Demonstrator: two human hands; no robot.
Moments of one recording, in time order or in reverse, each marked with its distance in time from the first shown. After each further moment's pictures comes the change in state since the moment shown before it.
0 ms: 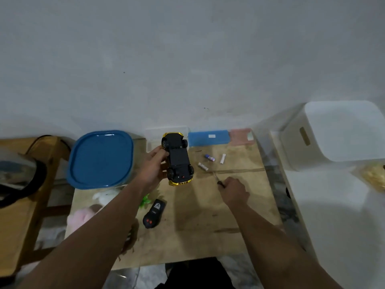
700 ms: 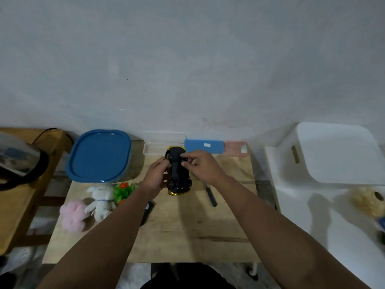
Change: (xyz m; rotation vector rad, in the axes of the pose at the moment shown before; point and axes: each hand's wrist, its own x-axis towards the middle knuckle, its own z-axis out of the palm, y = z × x) left_hand -0.005 -0.021 0.045 -0.040 0.145 -0.084; right_hand -0.011 -0.106 -0.109 0.330 -0.178 -0.861
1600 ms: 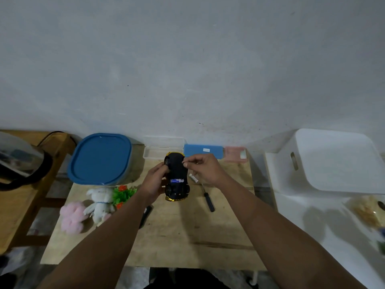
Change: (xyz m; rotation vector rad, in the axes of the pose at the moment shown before) left_hand -0.008 -0.003 0.005 0.027 -0.009 0.021; right_hand -0.006 -0.002 -0.023 0.431 -0.023 0.133
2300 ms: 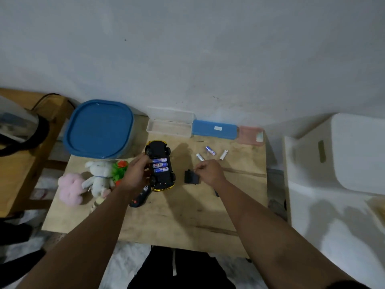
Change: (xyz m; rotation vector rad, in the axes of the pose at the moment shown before) left_hand 0.017 -0.059 -0.066 -0.116 0.204 -0.061; right_hand 0.021 0.136 0.040 -0.377 0.021 0.371
